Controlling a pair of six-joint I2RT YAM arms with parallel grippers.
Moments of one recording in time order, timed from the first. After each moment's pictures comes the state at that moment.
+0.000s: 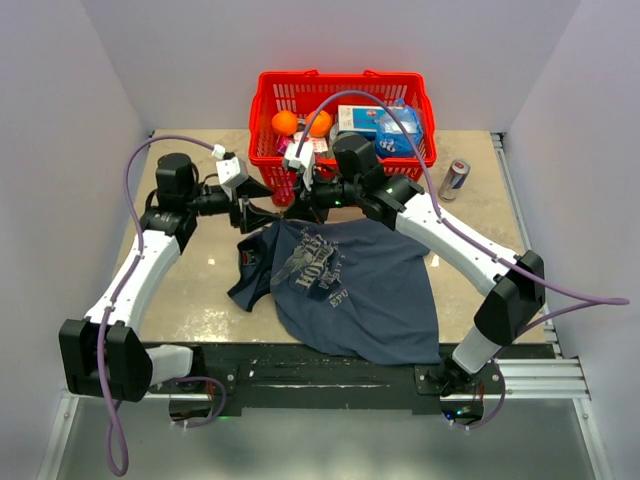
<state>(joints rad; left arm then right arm) -0.11 1.24 1.02 -0.10 1.13 0.30 0.74 1.65 1.58 -0.41 -0.59 -0.21</state>
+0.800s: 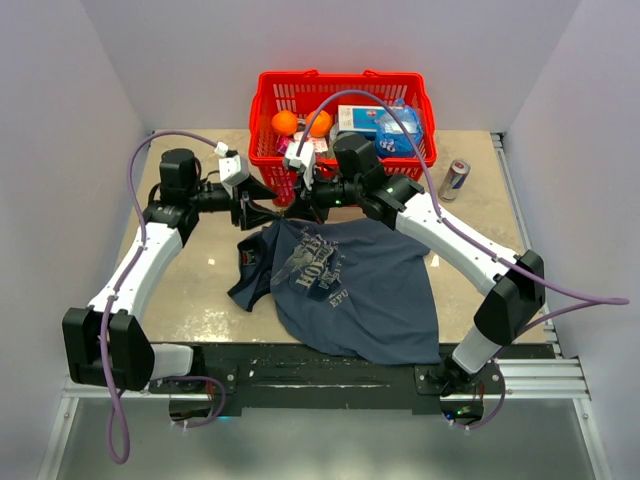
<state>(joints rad) -0.11 1.30 1.05 -0.14 1.21 0.34 0.74 1.65 1.58 -0.41 -0.59 -0.21</state>
